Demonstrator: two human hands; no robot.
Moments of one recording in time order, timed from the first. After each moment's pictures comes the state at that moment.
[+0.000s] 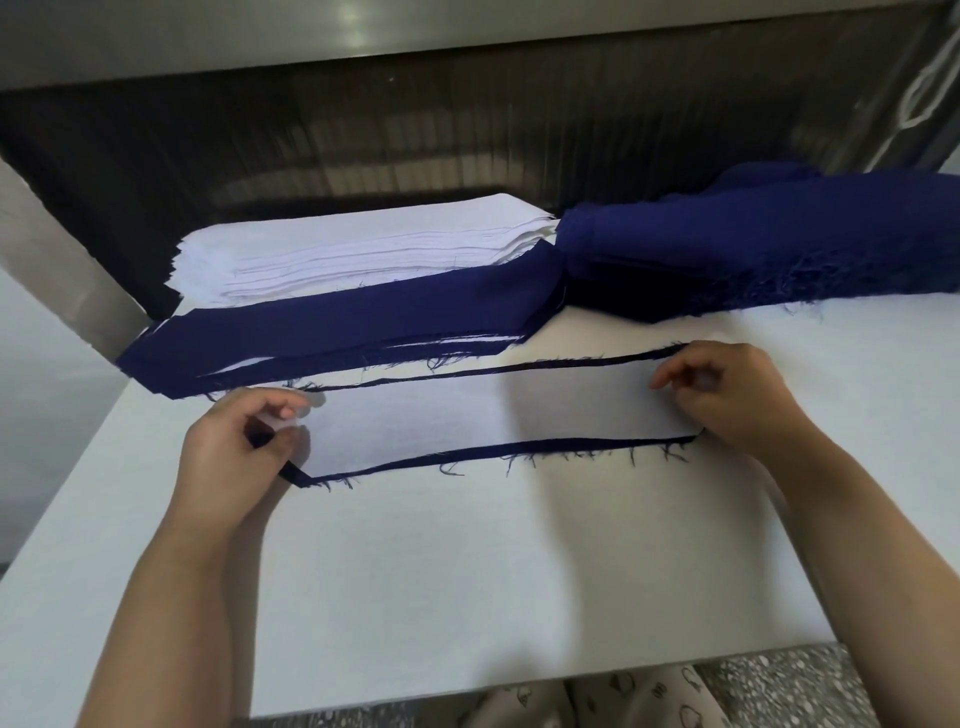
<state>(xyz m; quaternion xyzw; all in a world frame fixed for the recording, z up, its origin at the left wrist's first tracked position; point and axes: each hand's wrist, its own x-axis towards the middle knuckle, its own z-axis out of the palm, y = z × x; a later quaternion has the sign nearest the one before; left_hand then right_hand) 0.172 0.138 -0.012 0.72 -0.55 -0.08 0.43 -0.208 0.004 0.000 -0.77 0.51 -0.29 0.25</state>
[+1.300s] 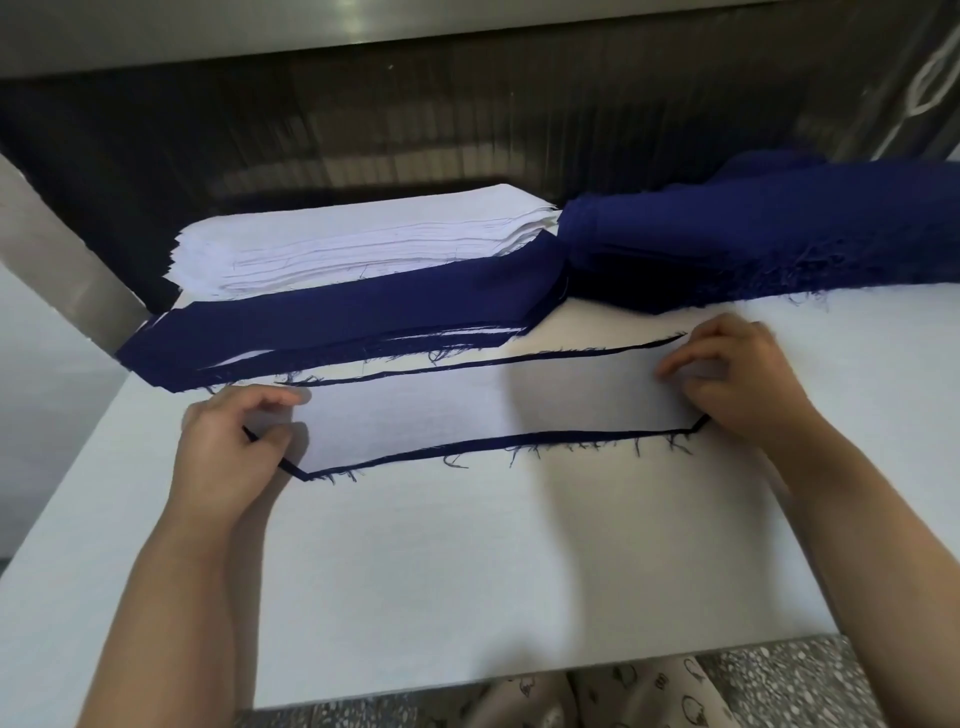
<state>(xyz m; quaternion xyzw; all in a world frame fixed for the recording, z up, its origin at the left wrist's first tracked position) 0.176 0.138 -0.012 0.76 -0.53 -0.05 0.37 -0.213 -0.004 -0.006 -0.77 0.56 -0.26 0.16</state>
